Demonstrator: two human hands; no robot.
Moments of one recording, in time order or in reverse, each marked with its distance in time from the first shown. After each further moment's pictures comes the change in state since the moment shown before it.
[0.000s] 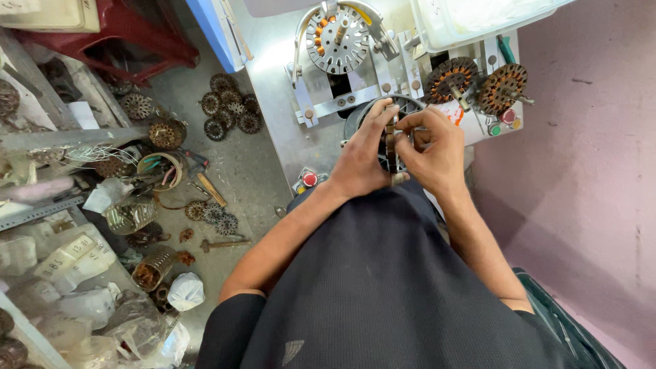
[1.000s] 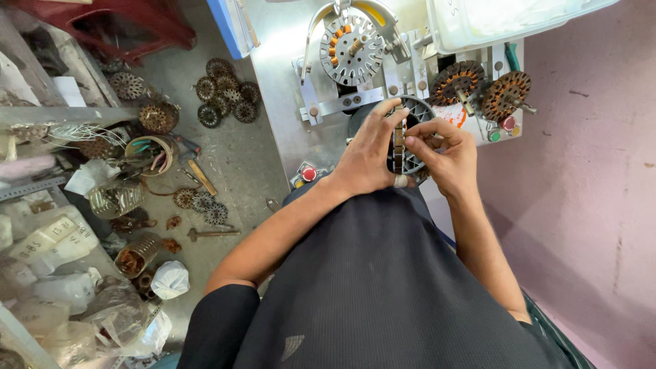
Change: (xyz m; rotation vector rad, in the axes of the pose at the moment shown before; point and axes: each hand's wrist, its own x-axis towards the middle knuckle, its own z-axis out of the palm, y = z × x) left_hand 0.006 0.009 -0.006 0.113 0.017 0.054; right_hand -0.007 0.036 -0.002 0.447 -0.113 0.180
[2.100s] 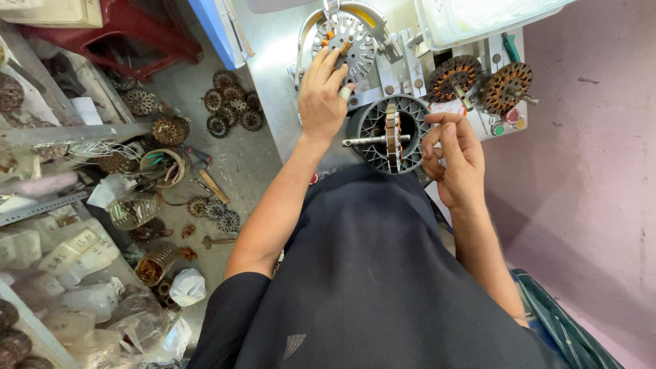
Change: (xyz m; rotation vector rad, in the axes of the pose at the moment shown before) left_hand 0.040 -0.103 -0.014 0.509 0.314 -0.088; right_hand -0.020 -0.011 -0.011 0.498 0.019 0.057
